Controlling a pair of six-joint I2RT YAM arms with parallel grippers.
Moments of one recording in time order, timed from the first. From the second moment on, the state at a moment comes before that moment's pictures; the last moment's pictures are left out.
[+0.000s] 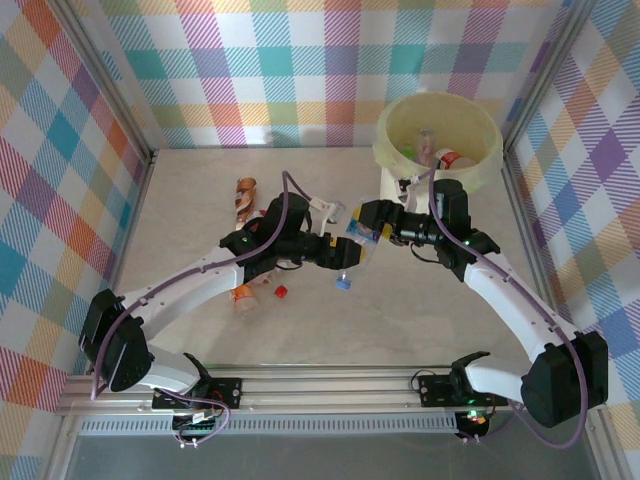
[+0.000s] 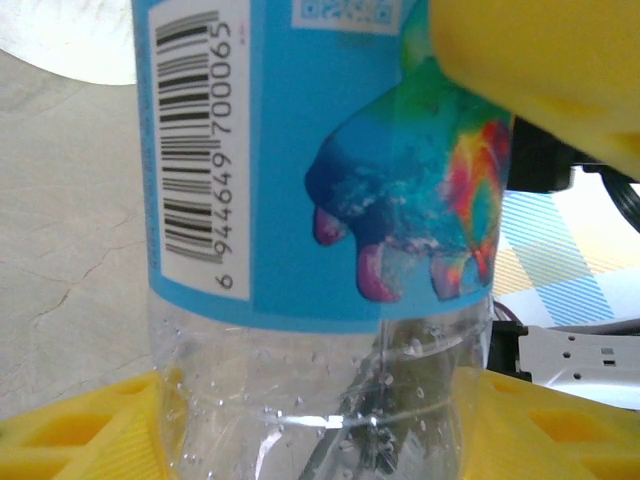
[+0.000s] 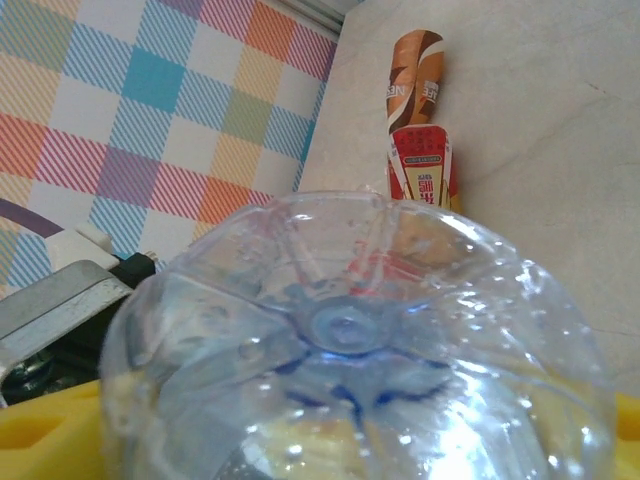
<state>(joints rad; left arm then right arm) -0.78 1.42 1.13 -0.26 0.51 -0.55 0.37 1.19 0.94 -0.17 -0.71 0.80</state>
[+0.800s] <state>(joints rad) -0.80 1.23 1.10 -0.27 0.30 -0.49 0.37 1.06 1.14 -0.39 -0.48 0.59</state>
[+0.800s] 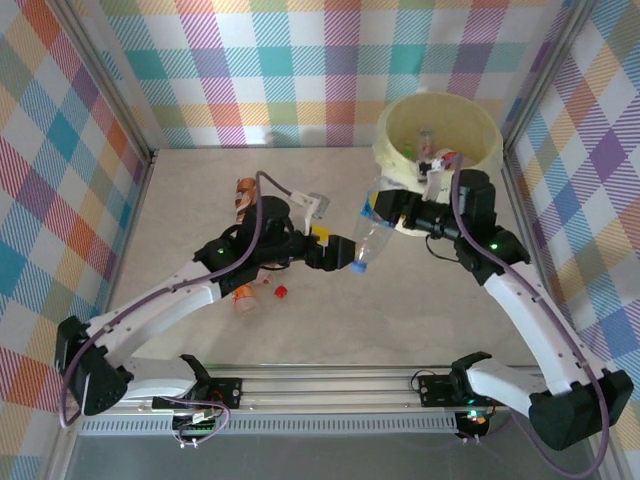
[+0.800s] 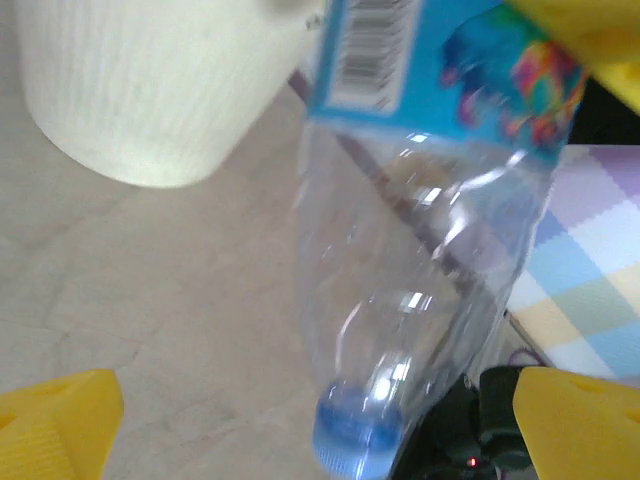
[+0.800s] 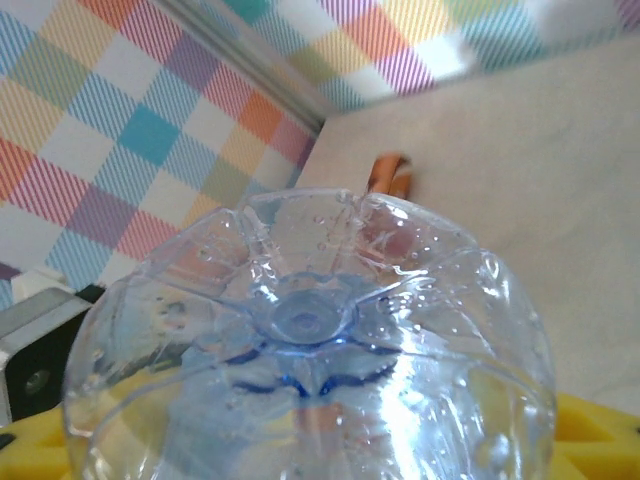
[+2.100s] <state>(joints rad) -0.82 0.85 0.92 -0.53 -0.10 -0.41 0.27 1.62 1.79 -0.37 0.24 0.12</state>
